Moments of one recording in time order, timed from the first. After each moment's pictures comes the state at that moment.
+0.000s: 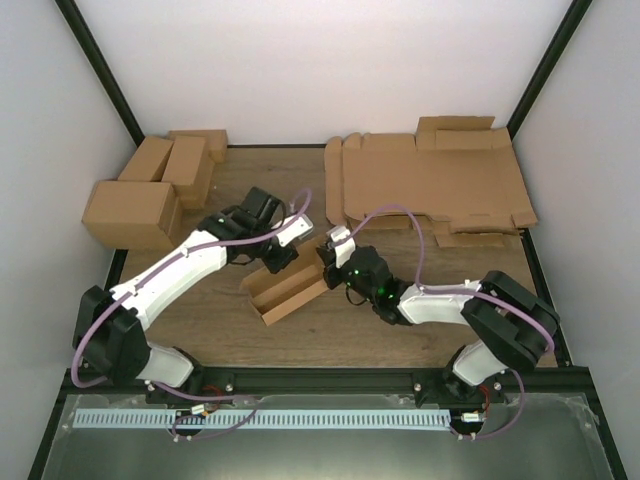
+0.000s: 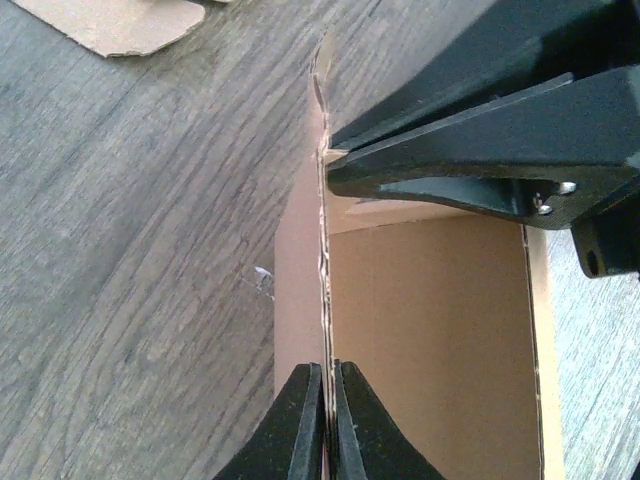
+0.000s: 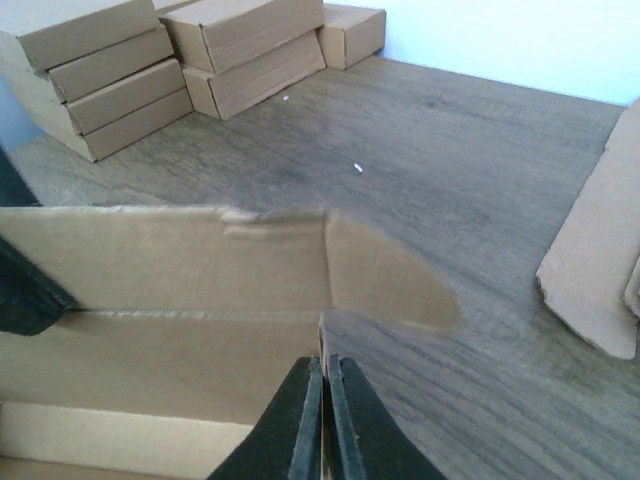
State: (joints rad) left arm -0.59 1.43 1.15 -0.75 0.28 0.30; right arm 0.88 1.51 0.55 0.67 0.12 0.13
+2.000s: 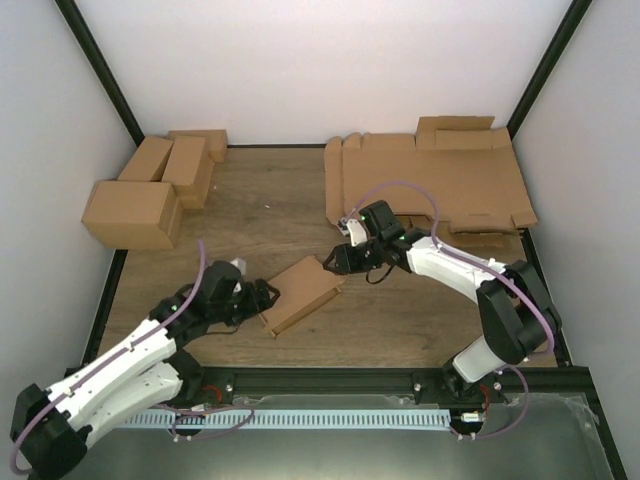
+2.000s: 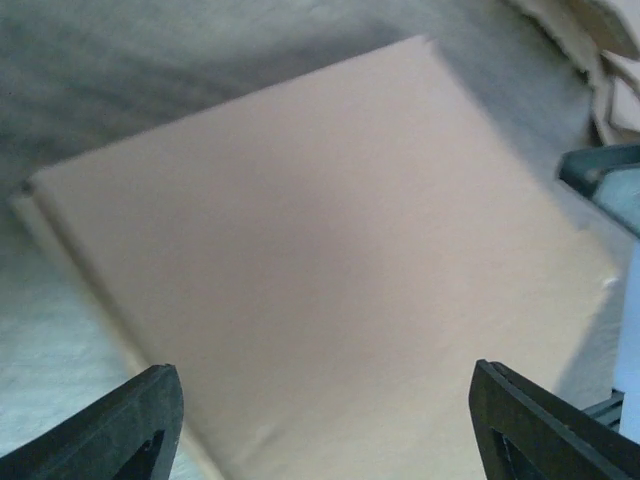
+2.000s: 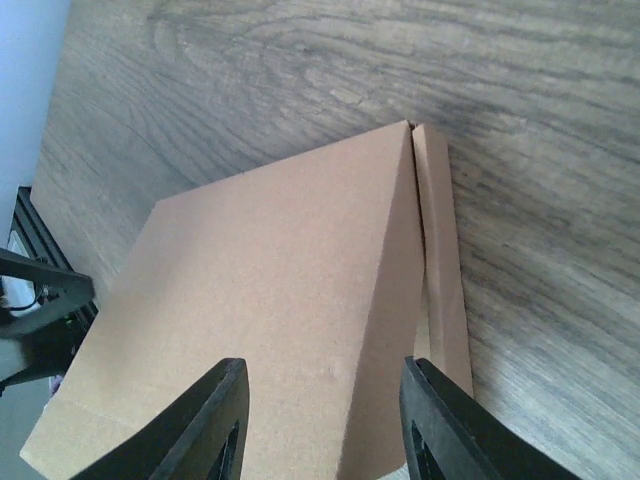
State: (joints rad) left arm -0.72 0.81 0.55 -0.54 0.11 -1.00; right arm 0.58 1.53 0.94 -0.34 -0.55 0.38
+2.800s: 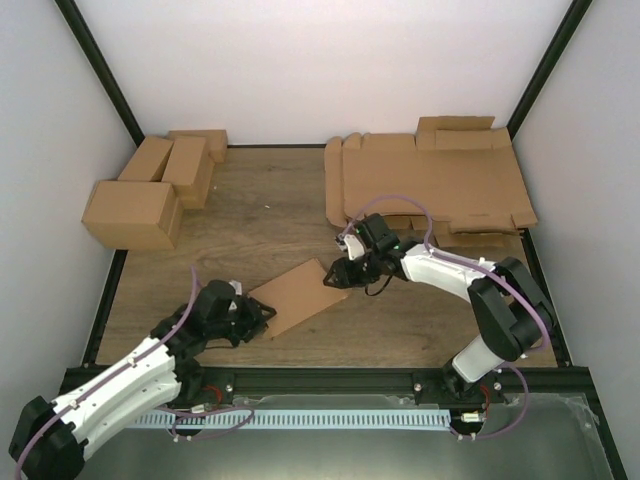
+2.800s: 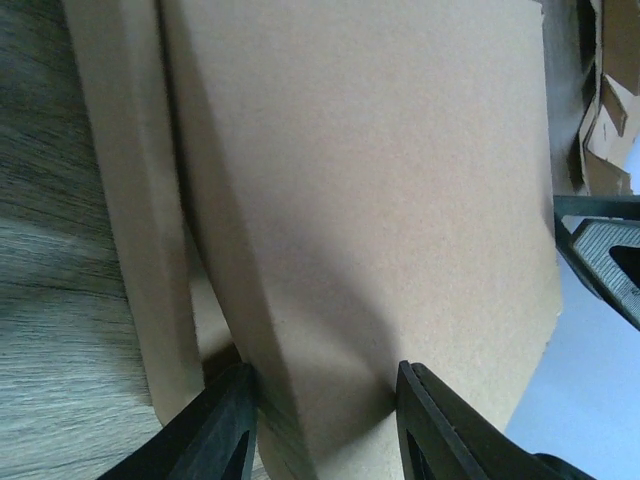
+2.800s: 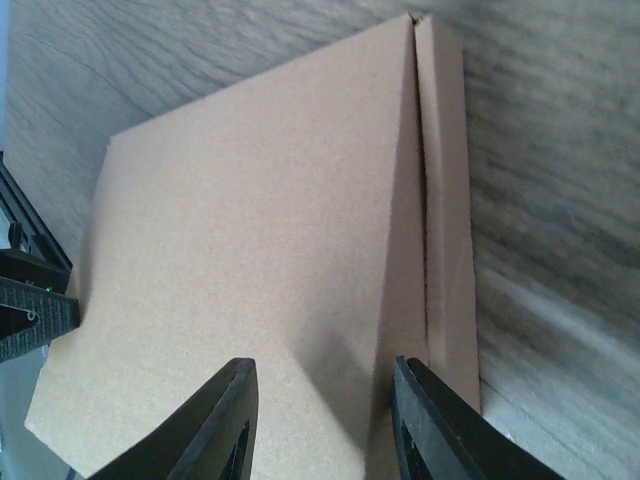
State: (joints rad) left arm -0.68 0.65 0.26 -0.37 0.27 -1.36; right arm 0.63 1.56 0.89 -0.33 -0.57 0.41
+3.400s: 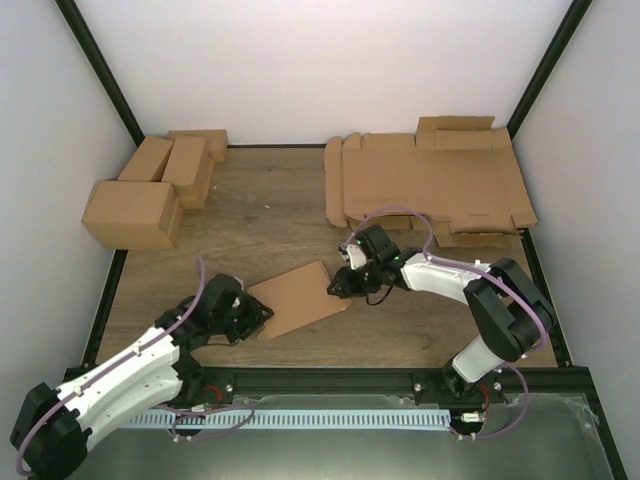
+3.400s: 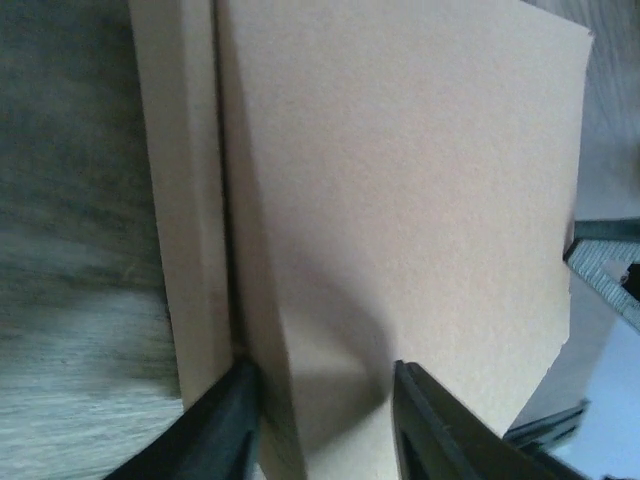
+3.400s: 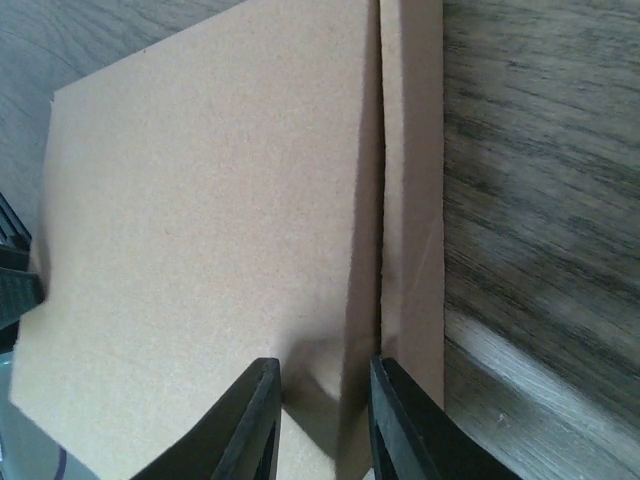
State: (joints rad) left arm -0.68 0.73 0.30 -0.44 0.24 -1.26; right arm 0.65 1.56 0.78 -0.24 -0.56 0.48
